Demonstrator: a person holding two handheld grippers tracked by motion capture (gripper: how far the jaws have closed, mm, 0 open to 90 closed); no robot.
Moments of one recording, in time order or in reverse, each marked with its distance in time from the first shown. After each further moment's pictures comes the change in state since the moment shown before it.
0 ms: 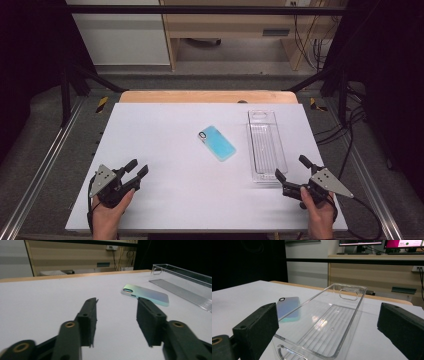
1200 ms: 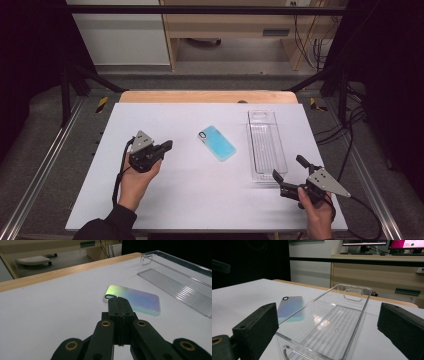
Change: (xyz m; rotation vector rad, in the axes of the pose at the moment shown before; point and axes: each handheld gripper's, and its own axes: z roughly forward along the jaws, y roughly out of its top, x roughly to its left) left arm -0.029 0.069 0.093 0.203 -0.093 0.067; right arm 0.006 0.001 0.003 0.008 0.022 -0.019
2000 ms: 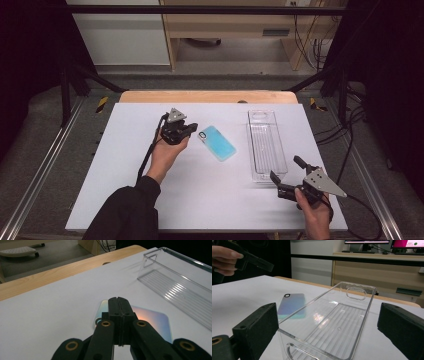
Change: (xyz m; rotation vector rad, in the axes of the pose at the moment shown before) left arm -0.005 0.043 0.099 0.094 -0.046 0.008; right arm 0.005 -0.002 0.003 0.016 0.007 -0.026
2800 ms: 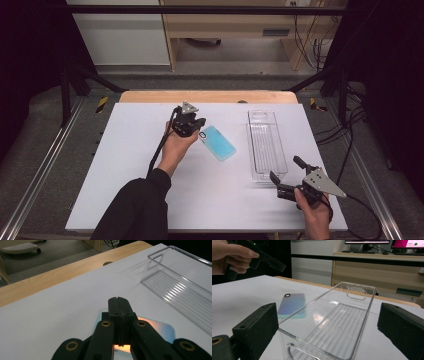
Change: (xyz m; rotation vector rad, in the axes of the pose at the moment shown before) left arm -0.009 0.023 0.030 0.063 0.040 0.032; right arm 0.001 0.000 0.000 0.002 0.000 -0.002
